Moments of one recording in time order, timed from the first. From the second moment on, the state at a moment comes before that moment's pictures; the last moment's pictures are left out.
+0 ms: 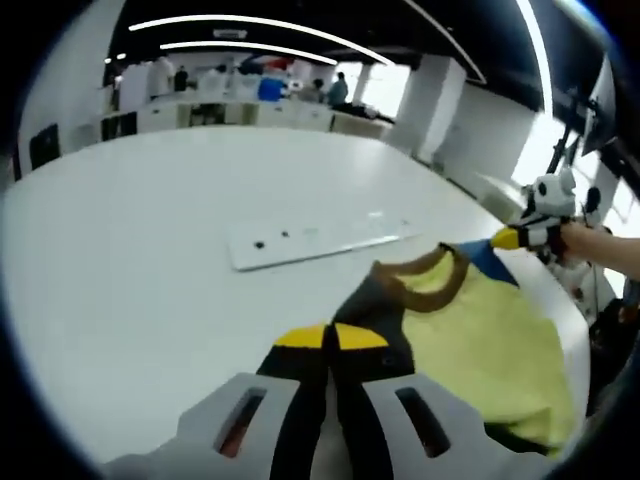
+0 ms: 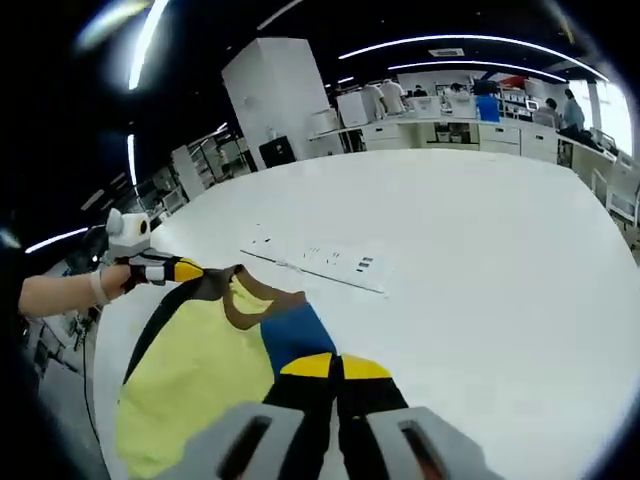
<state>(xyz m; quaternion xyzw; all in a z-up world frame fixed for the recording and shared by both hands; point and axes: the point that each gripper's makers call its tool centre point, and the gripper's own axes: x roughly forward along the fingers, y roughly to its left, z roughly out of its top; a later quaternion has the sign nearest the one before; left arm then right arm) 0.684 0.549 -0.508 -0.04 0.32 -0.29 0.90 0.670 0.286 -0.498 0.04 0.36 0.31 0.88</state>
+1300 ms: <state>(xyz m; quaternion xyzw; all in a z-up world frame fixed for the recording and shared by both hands) 0.692 0.538 -0.503 0.02 0.28 -0.31 0.91 0.665 0.289 -0.513 0.06 0.36 0.31 0.88</state>
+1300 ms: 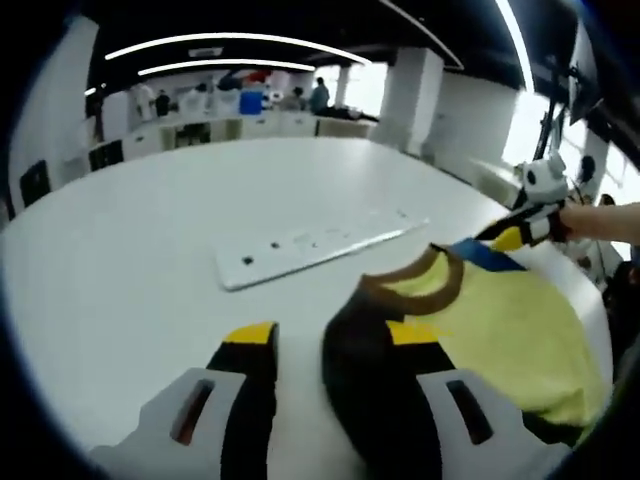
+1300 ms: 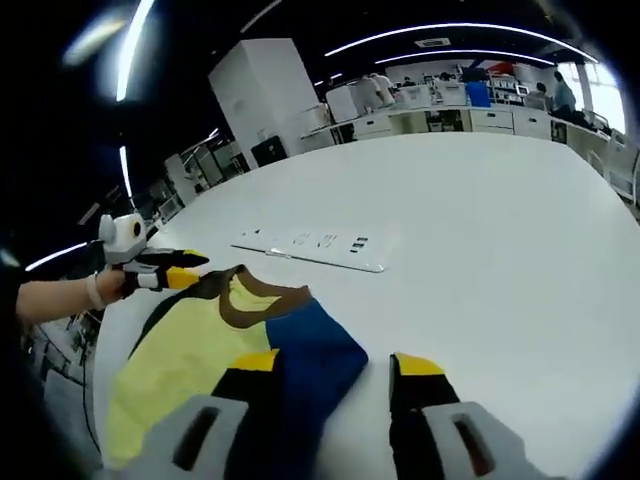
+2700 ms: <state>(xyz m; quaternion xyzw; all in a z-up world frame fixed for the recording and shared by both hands) 0.575 0.517 -0.425 -0.05 0.22 -0.38 0.89 0.538 0.273 -0.471 0.14 0.33 0.28 0.89</state>
